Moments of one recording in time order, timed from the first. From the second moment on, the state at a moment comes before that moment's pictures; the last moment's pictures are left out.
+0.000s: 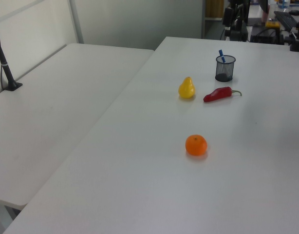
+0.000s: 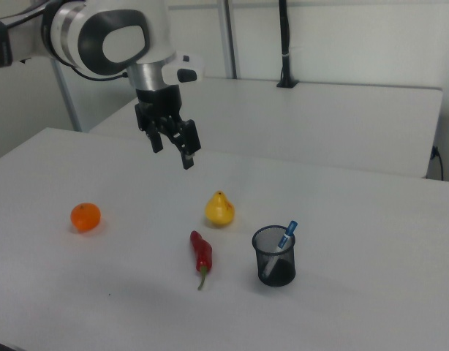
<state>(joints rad) 0.04 0.06 -0.21 -1.62 0.07 1.73 0.02</state>
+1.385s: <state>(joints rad) -0.07 0.39 -0.36 -1.63 0.05 2.29 0.02</state>
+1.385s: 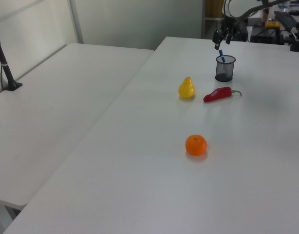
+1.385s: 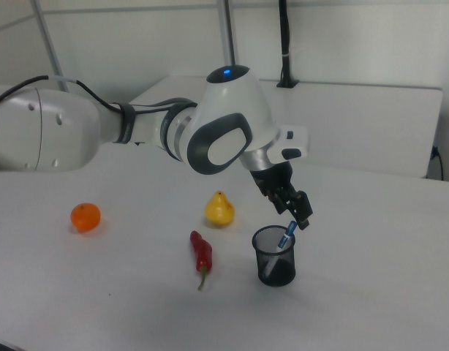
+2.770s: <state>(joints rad) -0.08 0.43 -0.37 -1.62 0.05 2.33 0.04</state>
